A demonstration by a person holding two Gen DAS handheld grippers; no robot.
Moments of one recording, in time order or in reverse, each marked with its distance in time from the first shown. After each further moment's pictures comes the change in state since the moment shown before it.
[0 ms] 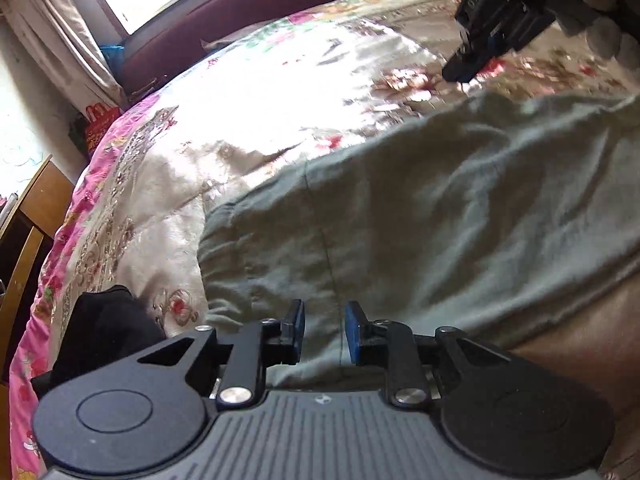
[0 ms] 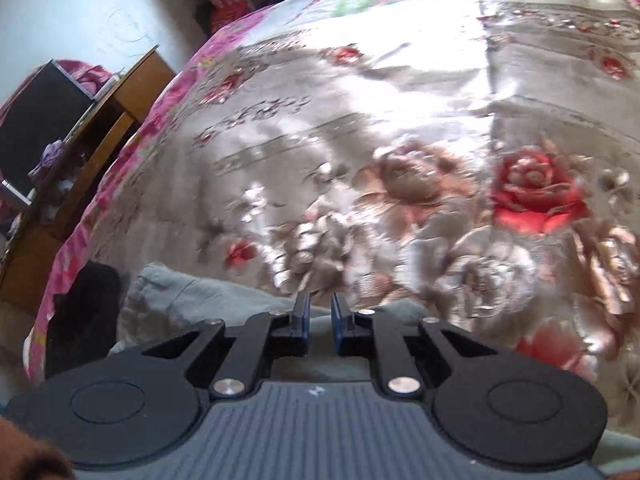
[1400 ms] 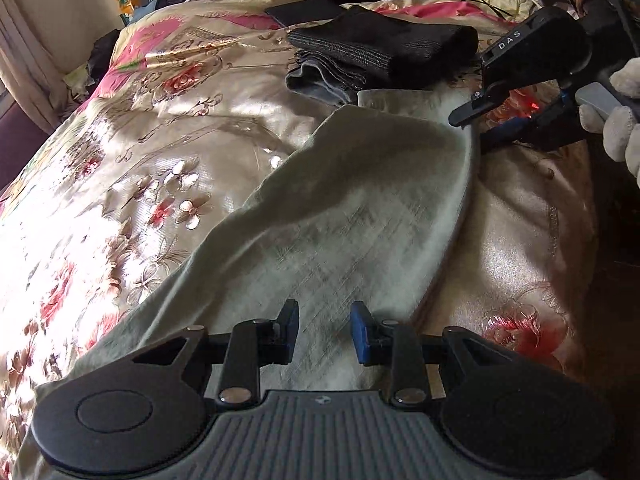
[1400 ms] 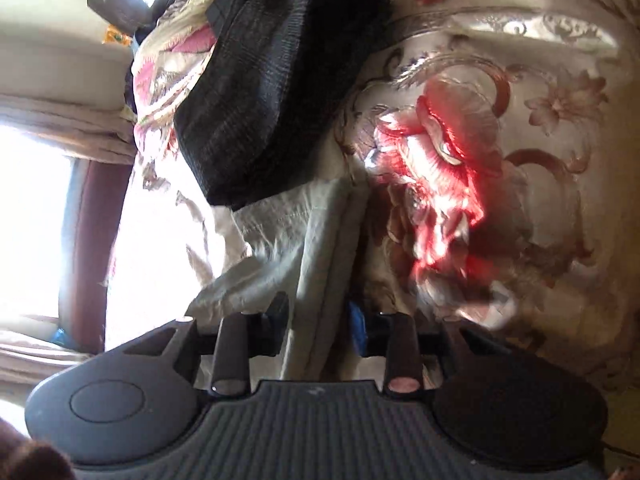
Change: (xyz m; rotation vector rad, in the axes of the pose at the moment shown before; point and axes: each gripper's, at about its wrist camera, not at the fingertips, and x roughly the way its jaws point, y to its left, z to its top) left arm -0.051 -0.329 0.112 0.577 -0.165 -0.598; right arm -0.279 -0.293 -0.333 1.206 -0.652 -0.182
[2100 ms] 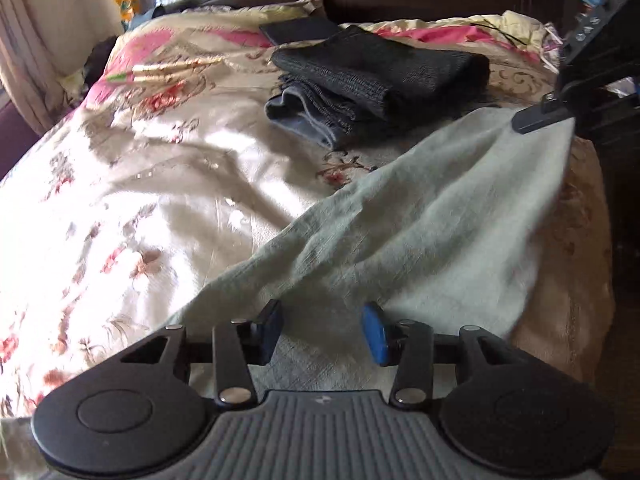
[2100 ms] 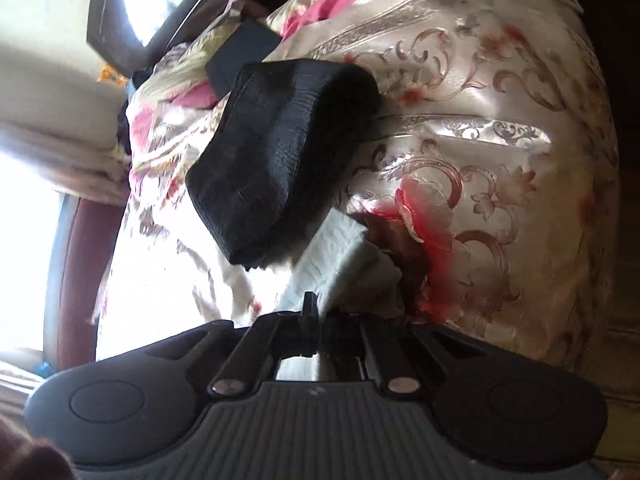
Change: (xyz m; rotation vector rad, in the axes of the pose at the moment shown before) left arm 0.040 -0.015 0.039 -0.046 -0.085 -0.029; right arm -0.055 0.035 0.004 -0.014 -0.160 -0.071
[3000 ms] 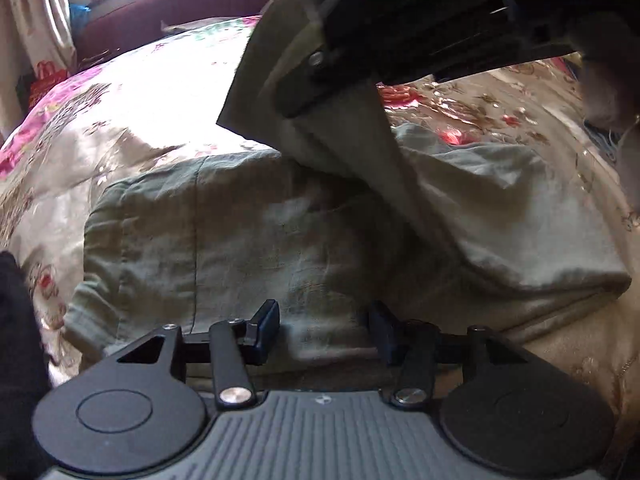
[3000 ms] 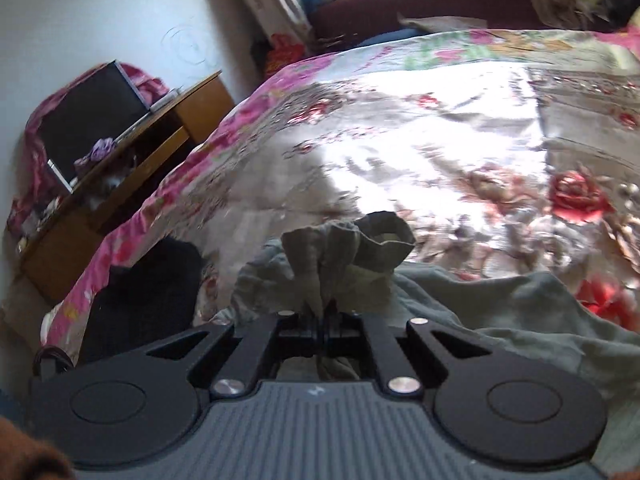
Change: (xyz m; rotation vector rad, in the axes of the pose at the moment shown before) left arm -0.192 0.163 -0.253 -0.678 0.072 0.406; right arm 0.067 0.302 -0.422 -1.286 0.568 0.546
